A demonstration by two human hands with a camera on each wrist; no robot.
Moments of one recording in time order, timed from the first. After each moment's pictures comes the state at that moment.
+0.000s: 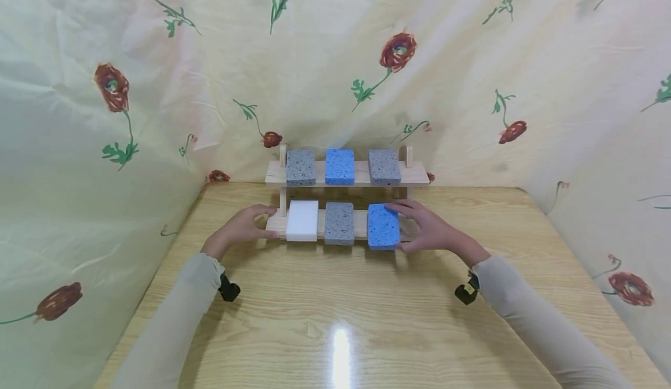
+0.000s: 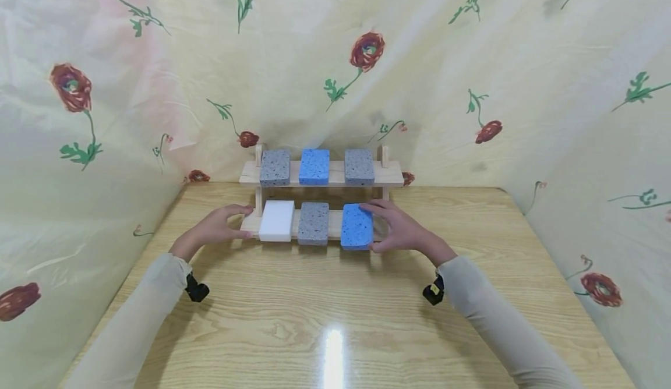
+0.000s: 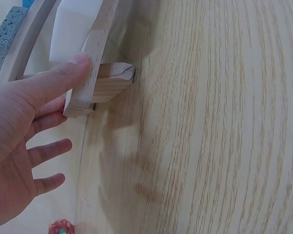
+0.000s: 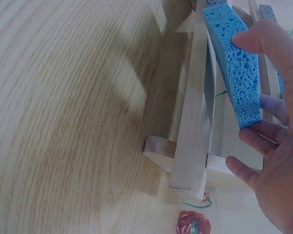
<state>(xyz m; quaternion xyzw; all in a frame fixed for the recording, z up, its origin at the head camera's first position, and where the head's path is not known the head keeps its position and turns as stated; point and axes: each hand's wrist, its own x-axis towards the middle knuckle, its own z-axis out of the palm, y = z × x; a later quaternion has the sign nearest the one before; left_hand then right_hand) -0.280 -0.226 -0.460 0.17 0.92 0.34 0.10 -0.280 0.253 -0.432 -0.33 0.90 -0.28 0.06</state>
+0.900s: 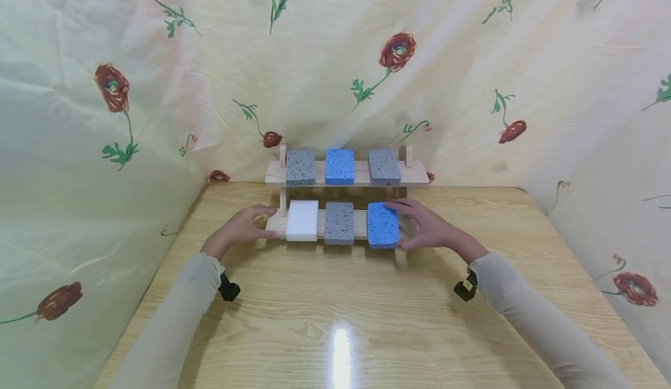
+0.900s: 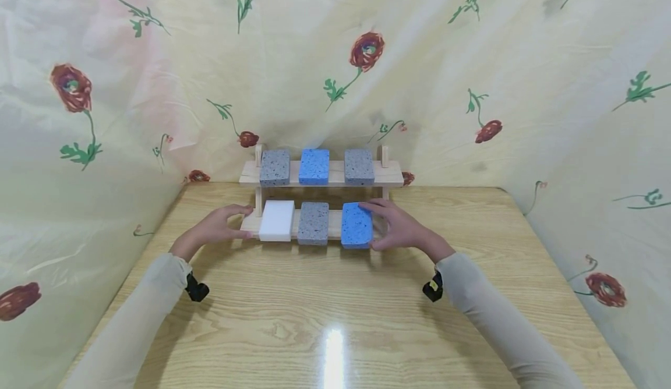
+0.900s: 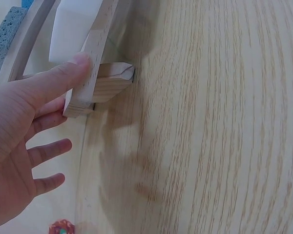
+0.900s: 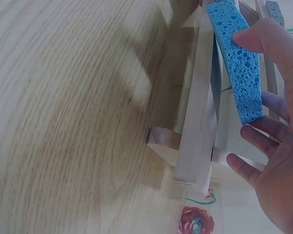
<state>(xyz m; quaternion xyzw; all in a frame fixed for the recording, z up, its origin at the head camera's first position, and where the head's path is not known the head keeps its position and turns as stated) -0.279 -0.227 -0.460 0.17 0.92 0.34 0.11 -0.288 0.256 -0.437 -0.33 0.90 -0.28 0.07</state>
